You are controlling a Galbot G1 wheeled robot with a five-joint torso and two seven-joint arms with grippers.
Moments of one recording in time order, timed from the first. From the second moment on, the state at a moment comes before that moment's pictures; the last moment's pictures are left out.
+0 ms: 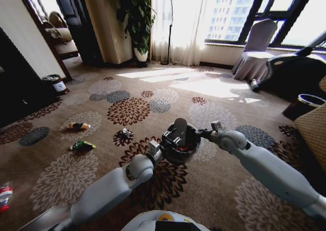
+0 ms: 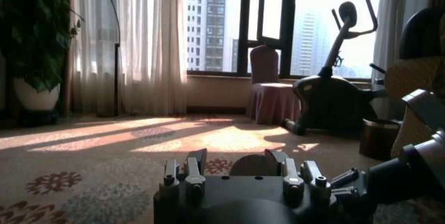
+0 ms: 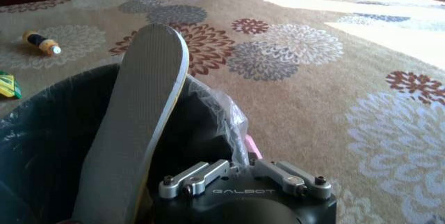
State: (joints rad) left arm 0.84 -1.02 0.17 -2.02 -0.60 0.22 -0.33; right arm -0.62 0.66 -0.12 1.75 0.92 -0.59 -0.02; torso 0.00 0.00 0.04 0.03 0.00
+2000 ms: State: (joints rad) left arm 1.06 -1.06 -0.08 -1.72 -0.57 0.26 -0.47; right arm -0.88 0.61 0.08 1.82 0.77 -0.53 -0.02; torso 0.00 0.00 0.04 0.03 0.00
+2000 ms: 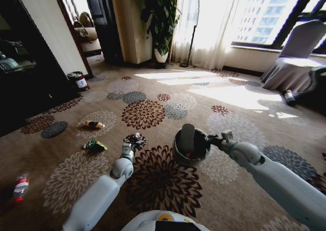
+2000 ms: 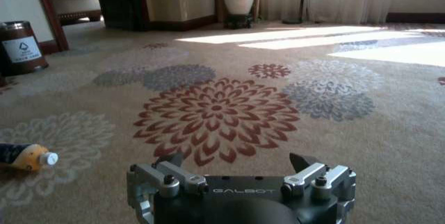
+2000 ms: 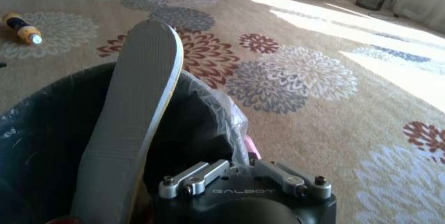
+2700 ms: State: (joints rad) left arm 1.09 -1.14 -0.10 -1.72 -0.64 0.30 -0.59; right arm -0.86 0.62 0.06 1.81 0.78 -0.54 -0.02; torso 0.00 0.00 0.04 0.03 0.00
